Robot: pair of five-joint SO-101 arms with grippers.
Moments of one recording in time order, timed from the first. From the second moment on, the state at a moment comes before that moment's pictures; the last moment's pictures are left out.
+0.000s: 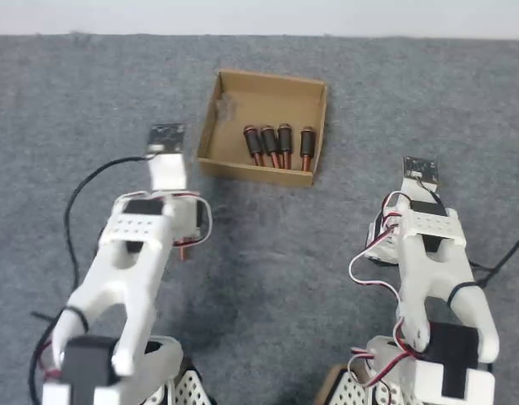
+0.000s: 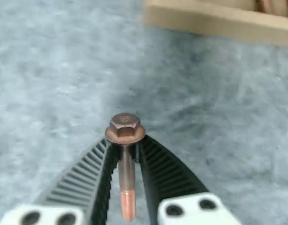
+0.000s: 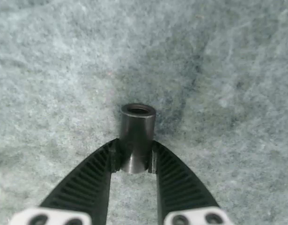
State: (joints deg) left arm -2.8 -16.6 53.1 45.0 9.3; right arm 3.5 -11.3 48.8 55.6 -5.0
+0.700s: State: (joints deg) left arm -9.8 -21.4 64.3 28.9 9.3; right arm -5.8 -11.3 42.5 30.7 -5.0
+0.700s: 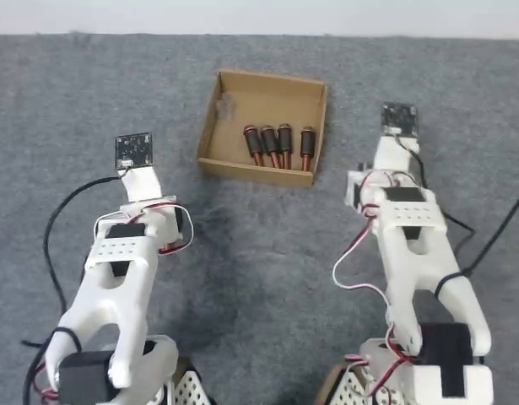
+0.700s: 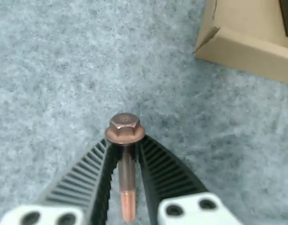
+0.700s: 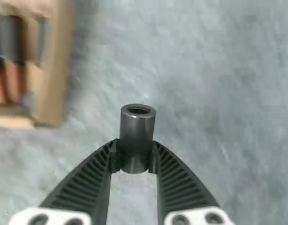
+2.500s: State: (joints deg) left arm -9.8 -21.4 64.3 28.7 9.3; right arm -23.7 9.2 93.4 -98.5 2.9
